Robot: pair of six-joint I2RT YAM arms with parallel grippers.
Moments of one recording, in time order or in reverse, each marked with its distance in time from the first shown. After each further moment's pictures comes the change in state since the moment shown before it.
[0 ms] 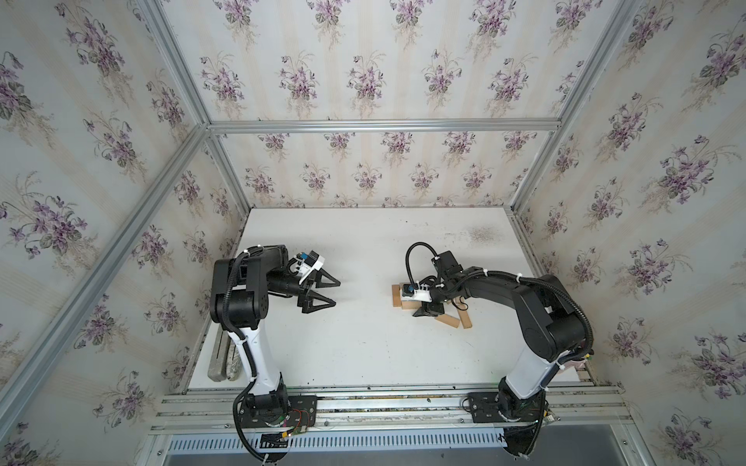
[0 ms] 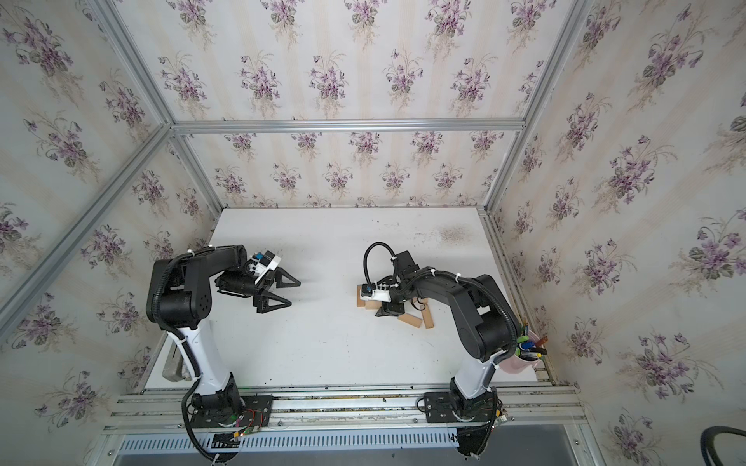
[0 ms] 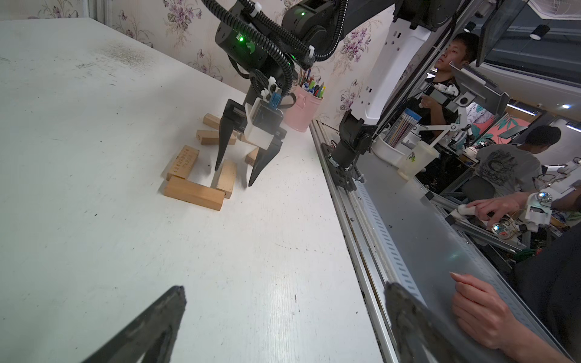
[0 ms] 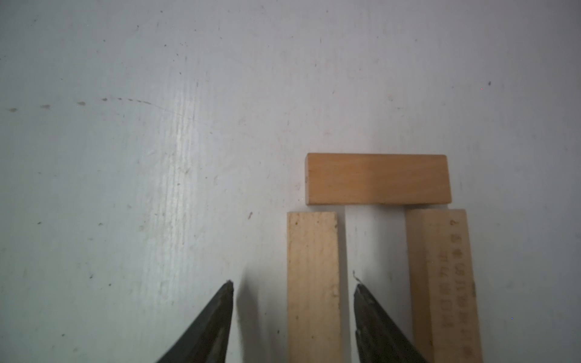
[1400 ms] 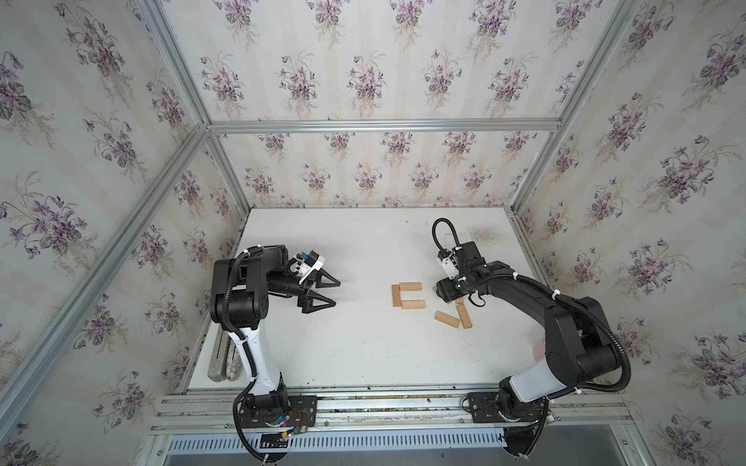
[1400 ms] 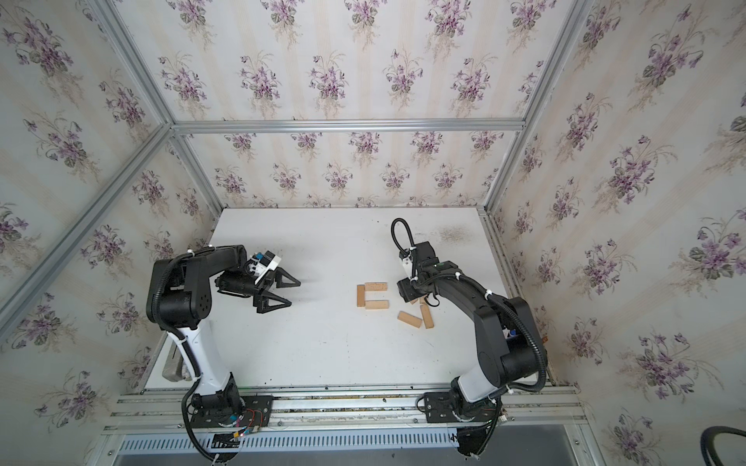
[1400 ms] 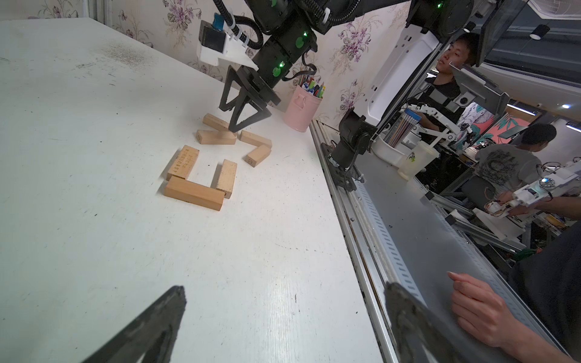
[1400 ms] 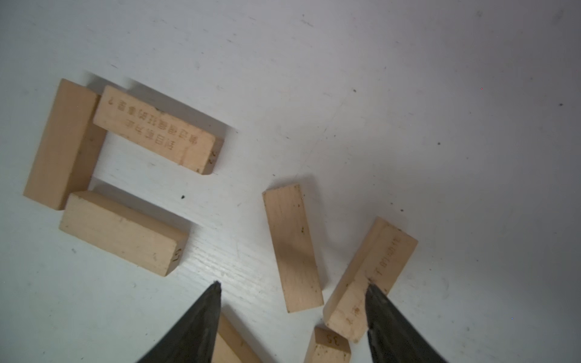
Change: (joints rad) left arm 0.000 0.000 0.000 0.000 0.000 0.000; right arm -0.110 -0.174 0.024 -0.168 0.507 0.990
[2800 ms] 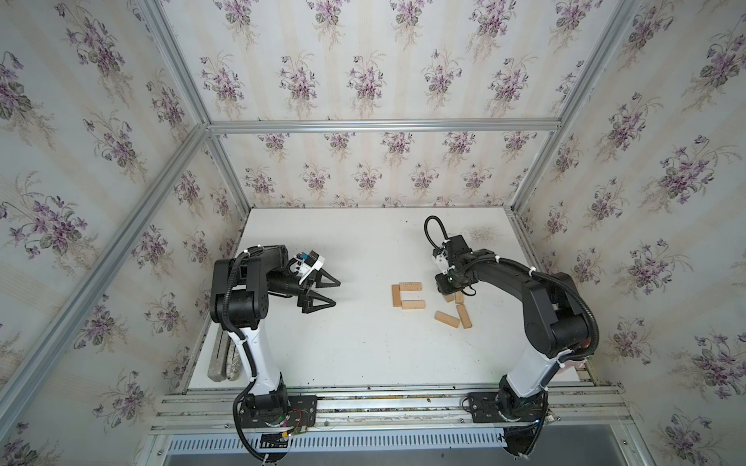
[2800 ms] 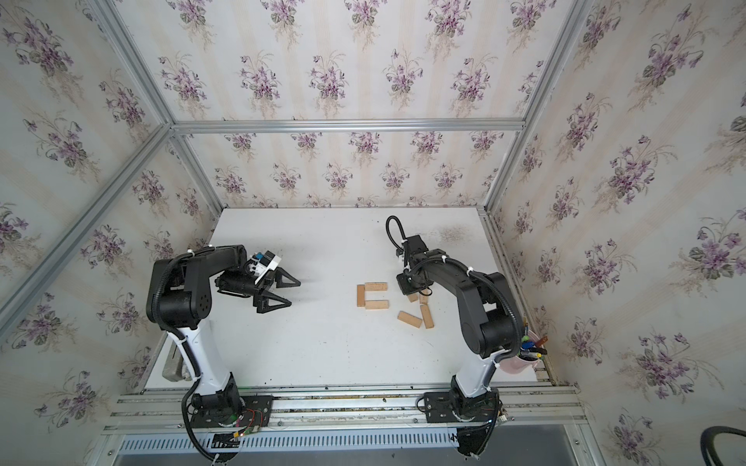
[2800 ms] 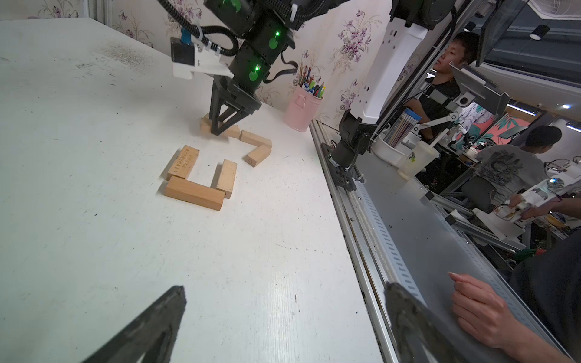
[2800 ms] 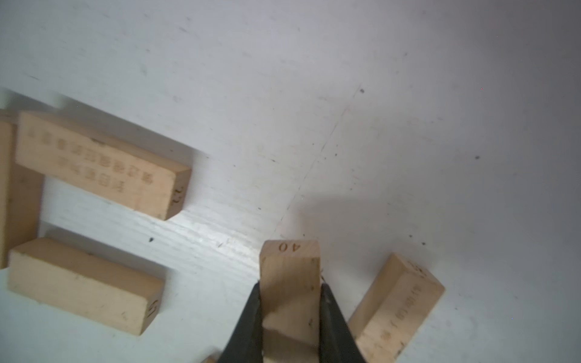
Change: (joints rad) left arm 0.000 0.000 0.000 0.000 0.000 0.000; right arm 0.040 0.153 0.182 -0.125 -0.013 0.087
